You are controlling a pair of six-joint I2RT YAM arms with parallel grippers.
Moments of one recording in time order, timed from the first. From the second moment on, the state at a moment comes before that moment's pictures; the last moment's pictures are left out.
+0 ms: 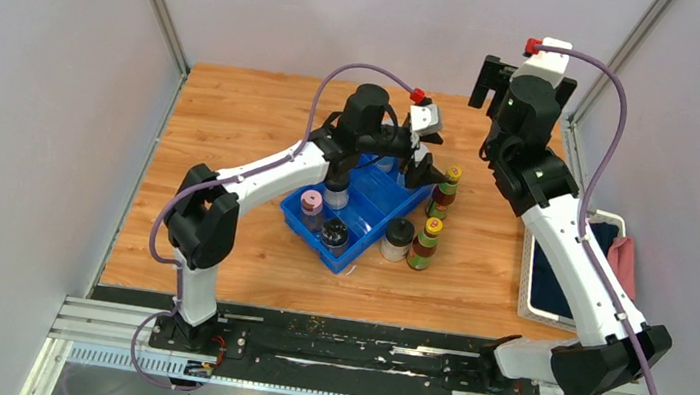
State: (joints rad) left arm -0.72 1.87 1.57 0.13 0.71 0.21; right arm 0.46 1.30 1.51 -0.22 0.71 0.01
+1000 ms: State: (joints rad) left arm -0.76 2.05 1.68 0.12 0.69 0.21; right arm 0.24 1.30 1.43 -0.19 0.61 0.11
